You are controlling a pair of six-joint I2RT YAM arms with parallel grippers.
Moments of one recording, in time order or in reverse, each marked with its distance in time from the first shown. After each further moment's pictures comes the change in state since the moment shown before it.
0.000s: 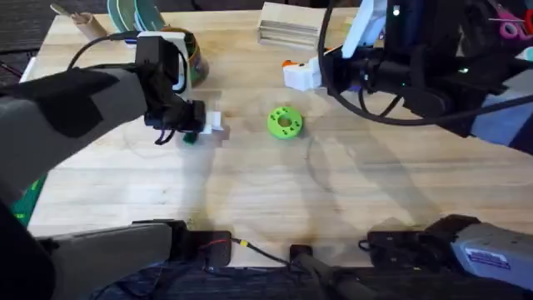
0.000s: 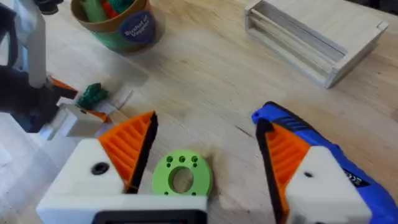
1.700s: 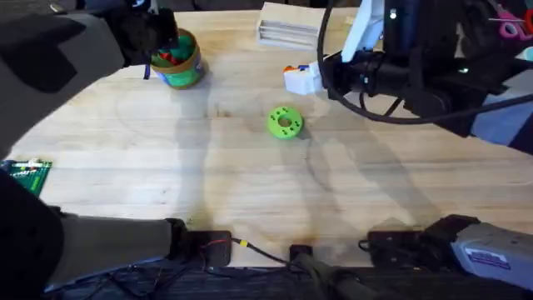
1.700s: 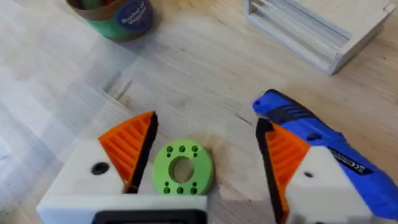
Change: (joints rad) left arm 0.065 0.086 0.277 0.449 -0.108 -0.005; right arm 0.000 0.000 0.000 -0.046 0.000 0.004
